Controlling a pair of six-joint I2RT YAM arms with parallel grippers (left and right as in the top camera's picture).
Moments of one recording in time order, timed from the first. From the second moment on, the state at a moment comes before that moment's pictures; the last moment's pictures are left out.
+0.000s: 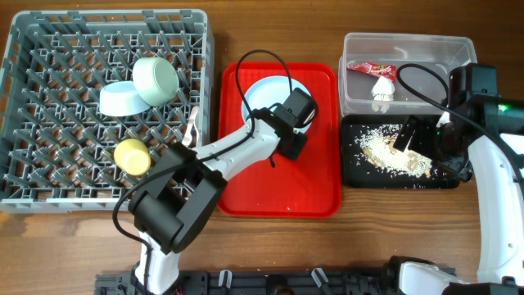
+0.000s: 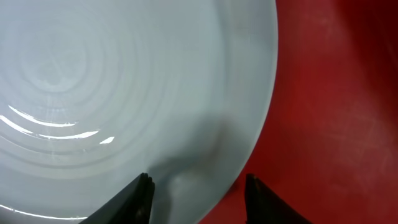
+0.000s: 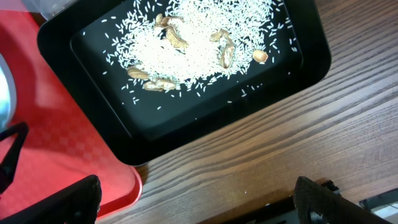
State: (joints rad) left arm -0.74 2.03 1.33 -0.54 -0.04 -0.15; right arm -0.14 1.37 1.32 -1.39 0.03 0.35
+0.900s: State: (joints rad) left arm -0.71 1.61 1.39 -0.69 0.00 -0.15; right arm -0.14 1.37 1.32 -1.39 0.03 0.33
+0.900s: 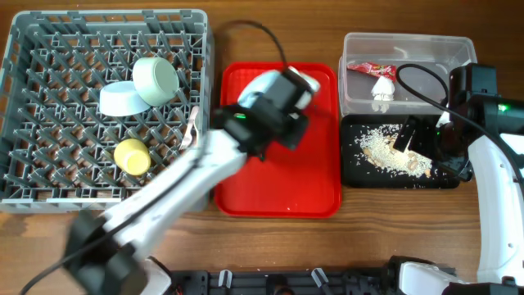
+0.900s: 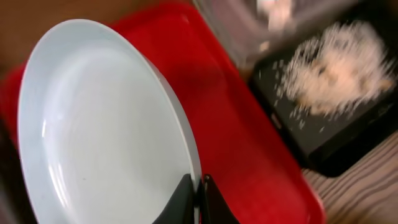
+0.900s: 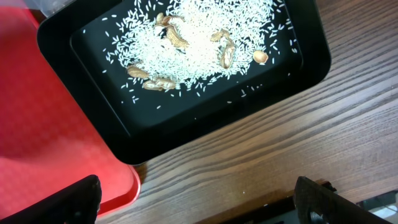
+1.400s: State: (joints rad) left arm -0.03 1.53 1.41 -0.69 0.72 -0.16; right arm -0.14 1.37 1.32 -1.39 0.03 0.33
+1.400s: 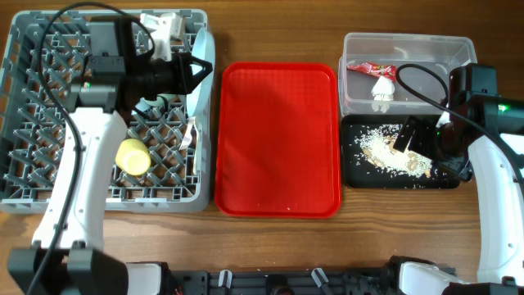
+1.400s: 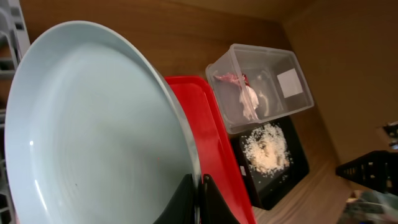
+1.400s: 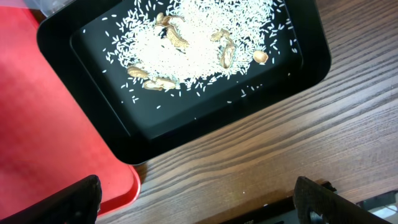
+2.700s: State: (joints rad) left arm 0.08 1.32 1.28 -1.25 0.08 -0.35; right arm 0.10 1.29 1.25 -1.05 -0.13 0.15
